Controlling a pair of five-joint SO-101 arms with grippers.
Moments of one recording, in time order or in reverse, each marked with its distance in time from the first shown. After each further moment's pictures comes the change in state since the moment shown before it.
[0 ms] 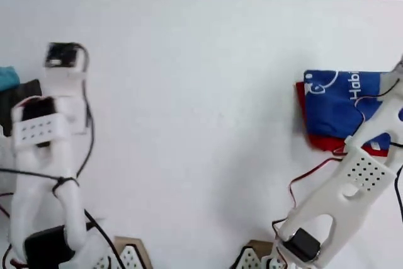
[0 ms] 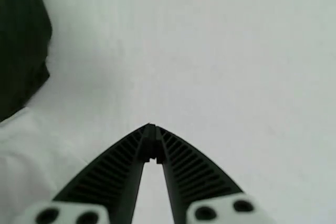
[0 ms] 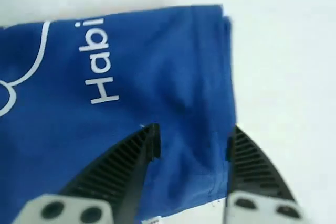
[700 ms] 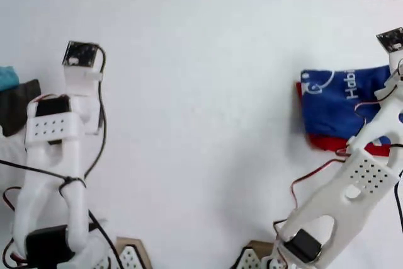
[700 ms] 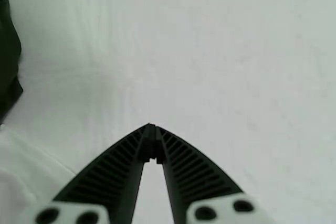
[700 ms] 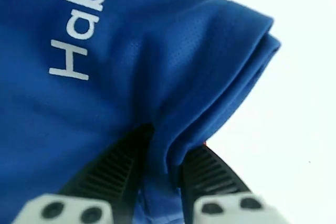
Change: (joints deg) left arm 7.4 1.1 1.2 0.0 0.0; right arm 1.6 -0.4 11.6 -14.2 27.9
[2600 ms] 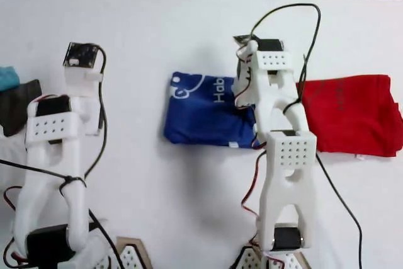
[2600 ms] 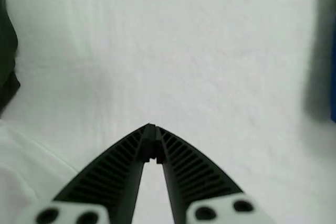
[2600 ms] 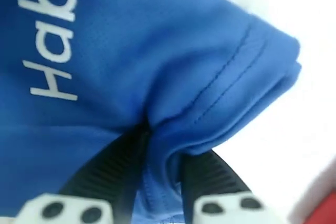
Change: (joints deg) left arm -0.1 0.0 -0.4 1.5 0.0; right arm -41.8 -1.7 22.6 13.2 -44.3
